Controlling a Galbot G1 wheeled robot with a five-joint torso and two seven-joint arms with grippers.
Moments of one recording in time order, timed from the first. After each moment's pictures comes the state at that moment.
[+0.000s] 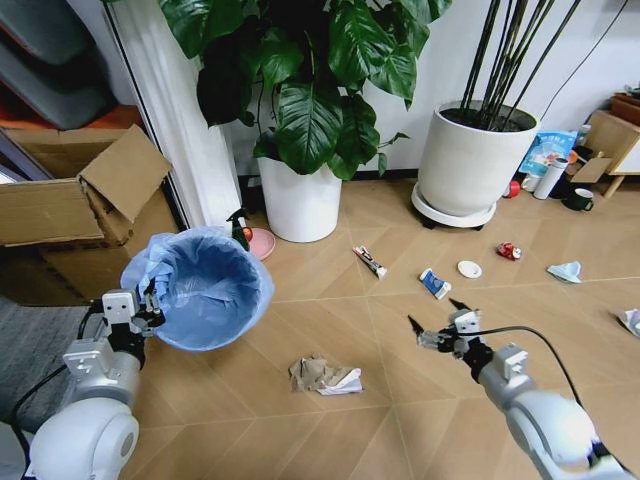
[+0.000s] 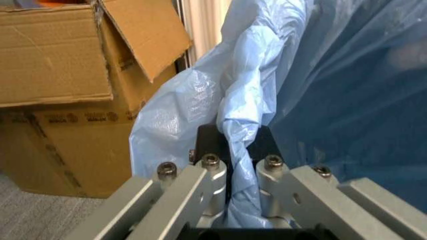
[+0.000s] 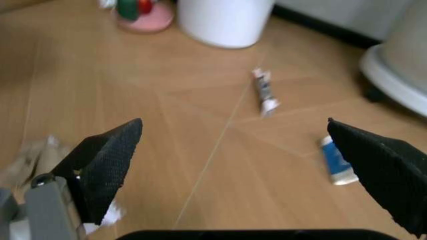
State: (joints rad) left arm 1.51 -1.16 -0.70 -2.26 -0.39 0.34 -0.25; right arm -1.40 0.97 0.47 1.89 0.25 -0.22 -0.22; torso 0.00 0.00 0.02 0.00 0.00
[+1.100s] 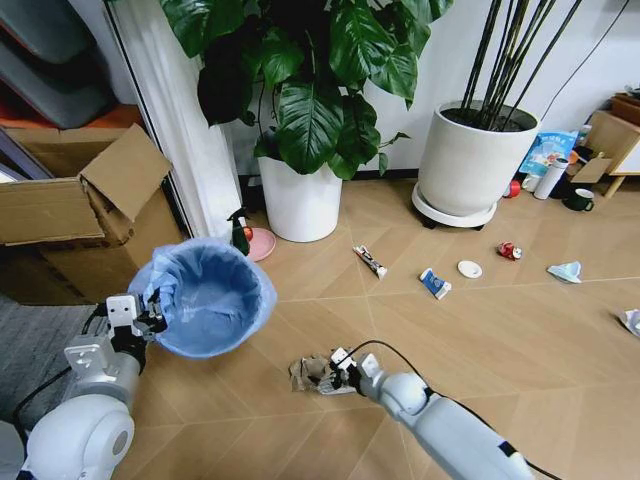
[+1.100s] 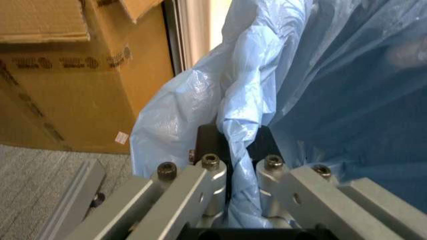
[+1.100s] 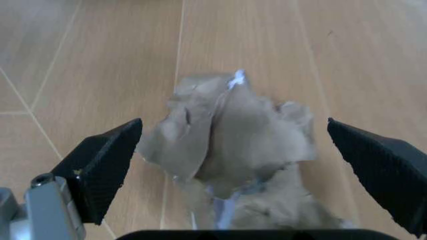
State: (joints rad) left arm 1.50 -1.10 -0.69 -2.24 -0.53 0.47 -0.29; right arm -0.86 1.22 -0.24 1.19 0.26 -0.17 -0.29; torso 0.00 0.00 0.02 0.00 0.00
